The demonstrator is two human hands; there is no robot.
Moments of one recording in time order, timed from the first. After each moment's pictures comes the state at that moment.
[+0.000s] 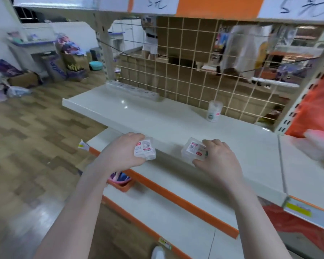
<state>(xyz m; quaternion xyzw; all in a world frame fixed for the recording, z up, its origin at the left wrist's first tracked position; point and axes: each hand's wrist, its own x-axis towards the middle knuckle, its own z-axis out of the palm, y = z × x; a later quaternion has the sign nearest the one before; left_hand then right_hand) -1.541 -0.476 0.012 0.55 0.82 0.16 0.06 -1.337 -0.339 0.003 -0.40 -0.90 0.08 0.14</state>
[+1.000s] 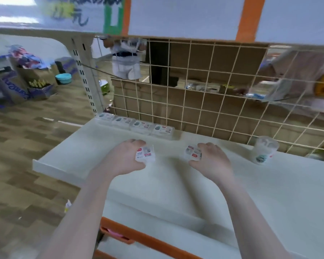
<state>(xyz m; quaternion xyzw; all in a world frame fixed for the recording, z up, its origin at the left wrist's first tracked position) -1.808 -0.326 0.010 0.58 0.80 0.11 0.09 -1.599 -0.212 -0.013 -0.51 -0.85 0.11 0.12</state>
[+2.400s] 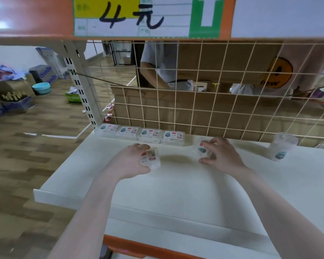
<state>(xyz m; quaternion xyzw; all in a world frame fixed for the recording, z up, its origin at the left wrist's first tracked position) -1.879 -0.304 0.004 0.63 0.76 0.09 0.13 -1.627 -0.159 -0.054 -0.46 -0.87 0.11 0.15</state>
